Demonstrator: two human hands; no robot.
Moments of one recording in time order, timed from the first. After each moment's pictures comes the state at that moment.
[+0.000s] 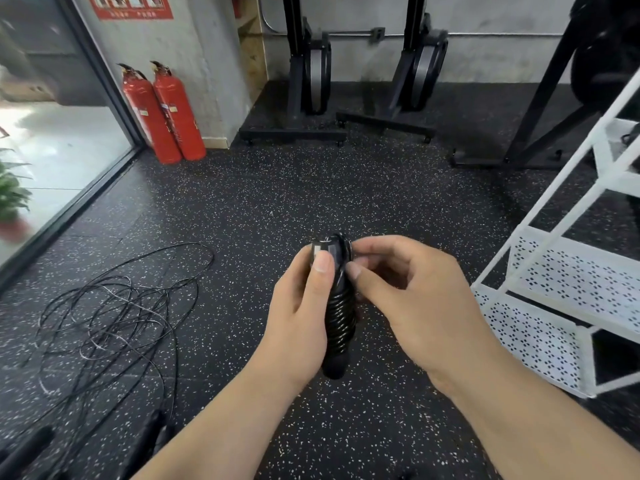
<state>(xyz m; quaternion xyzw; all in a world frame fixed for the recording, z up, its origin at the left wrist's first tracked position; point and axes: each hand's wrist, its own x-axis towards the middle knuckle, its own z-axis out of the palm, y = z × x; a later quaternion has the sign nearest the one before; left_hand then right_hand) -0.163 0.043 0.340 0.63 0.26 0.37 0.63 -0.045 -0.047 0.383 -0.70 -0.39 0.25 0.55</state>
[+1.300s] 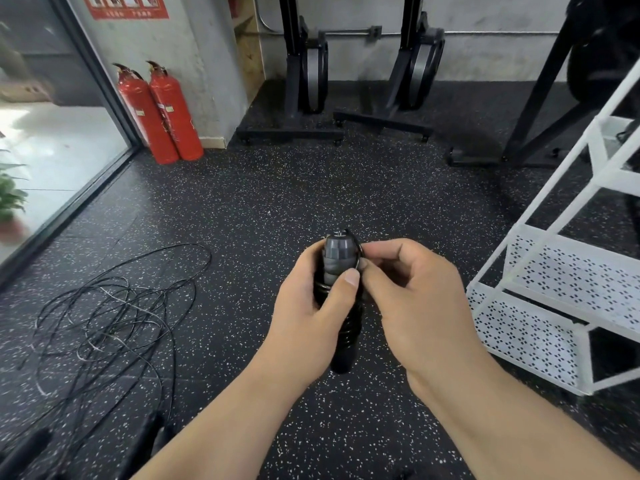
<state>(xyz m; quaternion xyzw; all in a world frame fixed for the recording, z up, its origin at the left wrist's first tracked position) -0.158 0.042 0.337 0.69 0.27 0.35 0.58 -0.053 -0.043 0.373 -0.71 -0.28 0.23 0.61</state>
